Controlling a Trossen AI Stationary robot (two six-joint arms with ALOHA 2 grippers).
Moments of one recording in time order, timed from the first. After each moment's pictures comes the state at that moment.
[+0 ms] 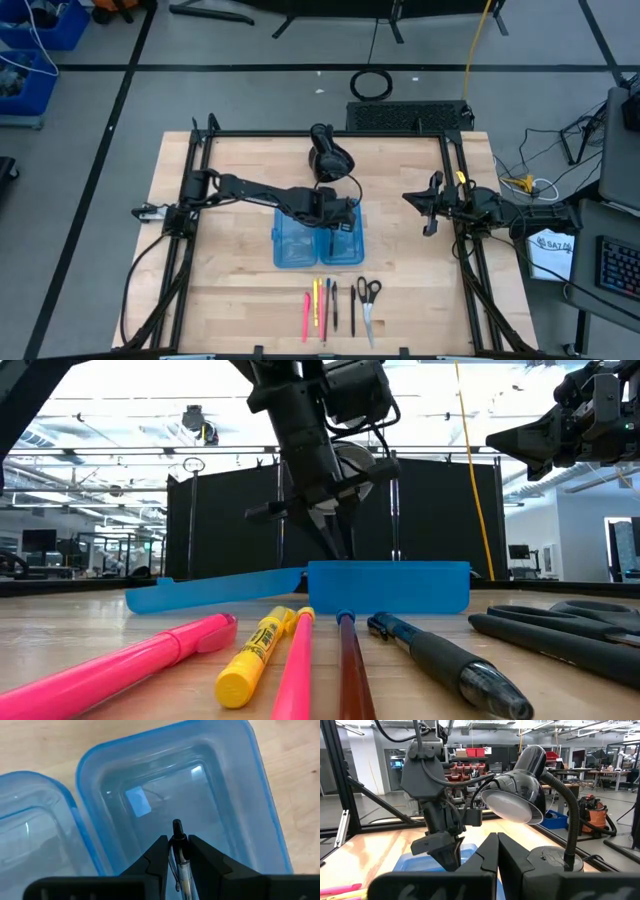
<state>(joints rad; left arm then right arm) -0.01 2.10 1.60 -0.68 -0.19 -1.27 0.00 0.05 0.01 0.14 0.23 0.02</state>
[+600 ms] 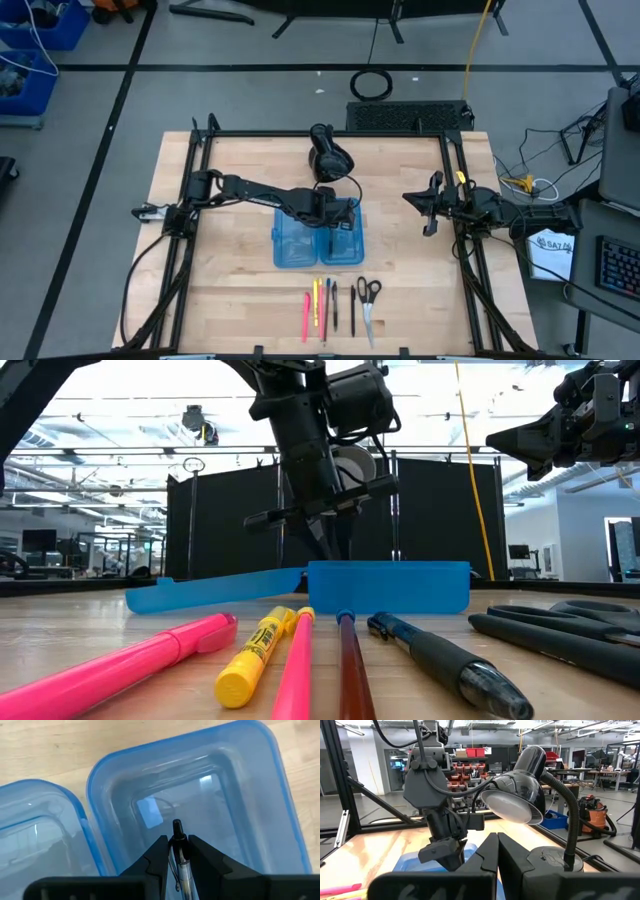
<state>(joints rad) -0.01 2.12 1.60 -0.69 -0.23 -1.29 0.00 0.05 0.01 0.14 0.23 0.02</state>
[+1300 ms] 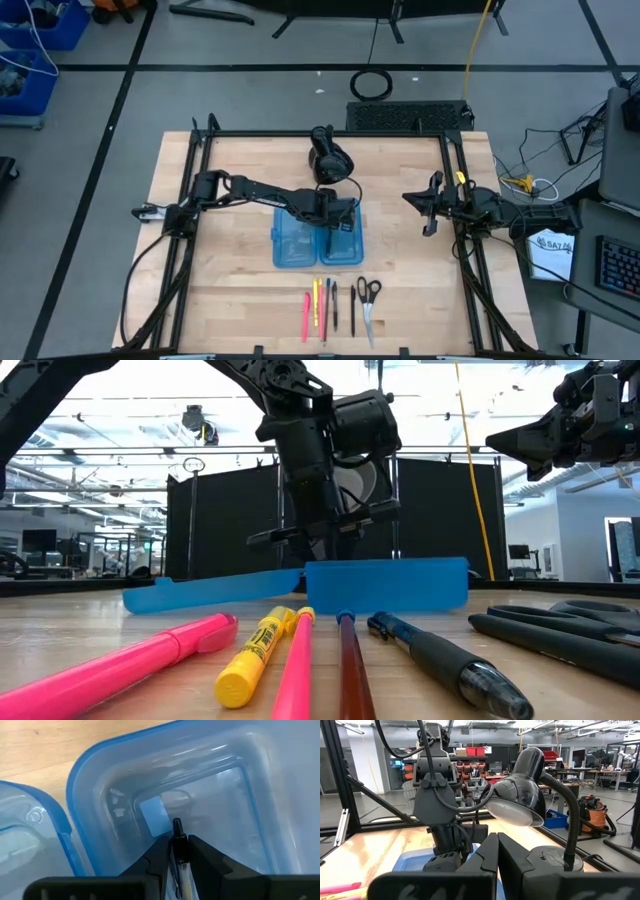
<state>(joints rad) 0.01 2.18 1.60 -0.65 -0.19 -1.26 0.00 0.05 0.01 0.14 0.23 0.02</state>
